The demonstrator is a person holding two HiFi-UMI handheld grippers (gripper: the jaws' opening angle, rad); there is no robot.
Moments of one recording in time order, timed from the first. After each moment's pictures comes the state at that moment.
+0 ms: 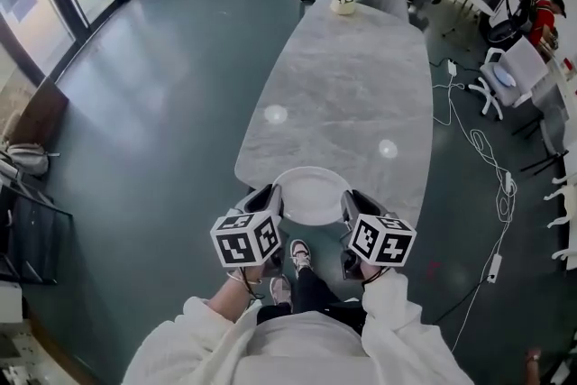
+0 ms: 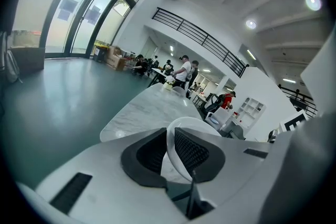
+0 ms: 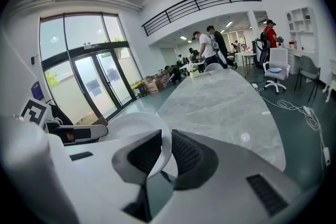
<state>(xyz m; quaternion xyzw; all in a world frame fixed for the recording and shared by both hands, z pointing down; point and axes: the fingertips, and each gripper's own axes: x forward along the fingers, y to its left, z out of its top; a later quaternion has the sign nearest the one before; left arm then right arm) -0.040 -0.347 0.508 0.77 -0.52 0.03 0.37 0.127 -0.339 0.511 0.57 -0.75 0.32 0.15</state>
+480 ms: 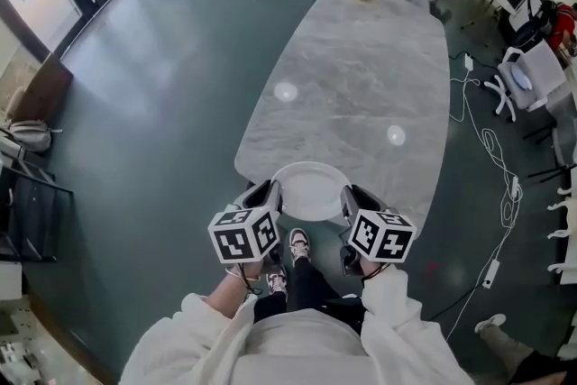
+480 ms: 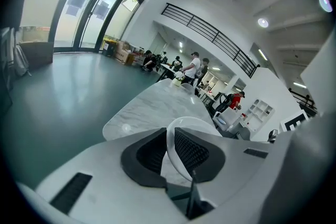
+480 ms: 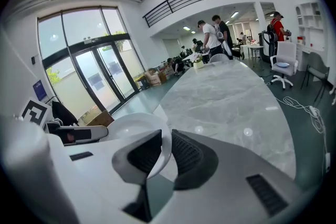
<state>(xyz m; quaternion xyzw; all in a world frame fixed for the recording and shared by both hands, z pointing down) -0.045 -0.374 0.538 0.73 -0.55 0.04 0.40 0.122 -0.379 0.539 0.53 -0.75 0.34 0.18</state>
